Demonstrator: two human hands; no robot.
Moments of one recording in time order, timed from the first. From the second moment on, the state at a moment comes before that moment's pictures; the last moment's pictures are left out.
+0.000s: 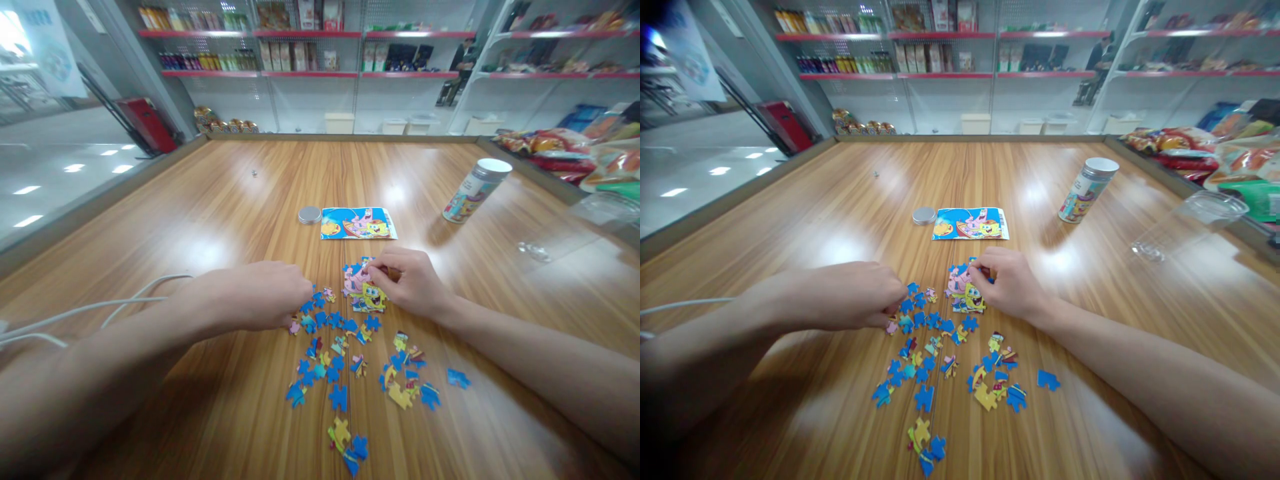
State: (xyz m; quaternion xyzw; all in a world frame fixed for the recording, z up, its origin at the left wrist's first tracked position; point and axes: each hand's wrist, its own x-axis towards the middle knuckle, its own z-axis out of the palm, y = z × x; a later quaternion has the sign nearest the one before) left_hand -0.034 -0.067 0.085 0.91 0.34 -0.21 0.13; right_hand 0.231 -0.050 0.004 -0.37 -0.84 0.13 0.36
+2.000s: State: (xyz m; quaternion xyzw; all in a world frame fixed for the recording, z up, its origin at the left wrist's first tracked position) left_hand -0.019 -0.034 0.043 0.88 0.39 0.02 0.27; right_hand 0.242 -0.038 -0.002 -0.37 -0.88 0.11 0.27
